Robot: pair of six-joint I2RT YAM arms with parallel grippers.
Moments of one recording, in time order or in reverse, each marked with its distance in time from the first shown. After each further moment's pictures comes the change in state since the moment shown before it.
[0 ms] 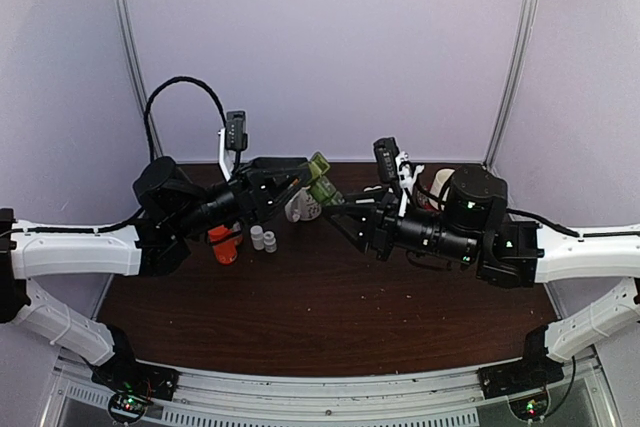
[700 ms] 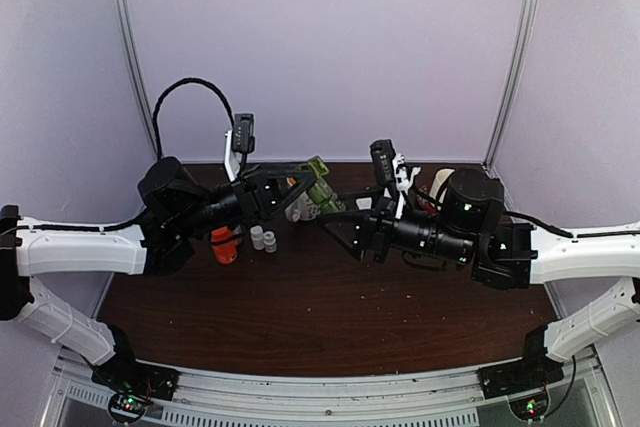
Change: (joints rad) left arm 0.000 0.033 0.008 0.034 0.067 -0.068; right arm 0.000 0.023 -0.016 0.076 -0.037 -0.002
